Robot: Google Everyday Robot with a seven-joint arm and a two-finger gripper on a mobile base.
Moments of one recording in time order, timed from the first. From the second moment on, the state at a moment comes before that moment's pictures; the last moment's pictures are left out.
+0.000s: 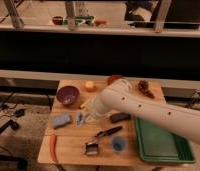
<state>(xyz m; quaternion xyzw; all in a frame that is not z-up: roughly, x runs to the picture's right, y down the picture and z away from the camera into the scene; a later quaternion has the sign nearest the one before) -0.045 0.124 0.694 -0.19 -0.29 -0.15 0.93</state>
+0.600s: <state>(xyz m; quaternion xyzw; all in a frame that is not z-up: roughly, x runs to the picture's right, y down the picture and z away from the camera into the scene) 0.011 0.061 0.722 -0.14 -0.26 -0.12 0.95</state>
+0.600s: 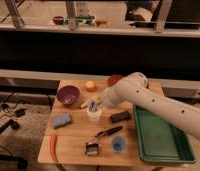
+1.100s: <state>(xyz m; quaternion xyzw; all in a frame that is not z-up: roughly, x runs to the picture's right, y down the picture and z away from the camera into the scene) 0.025 0.011 0.759 -0.13 -0.26 -0.13 0.95</state>
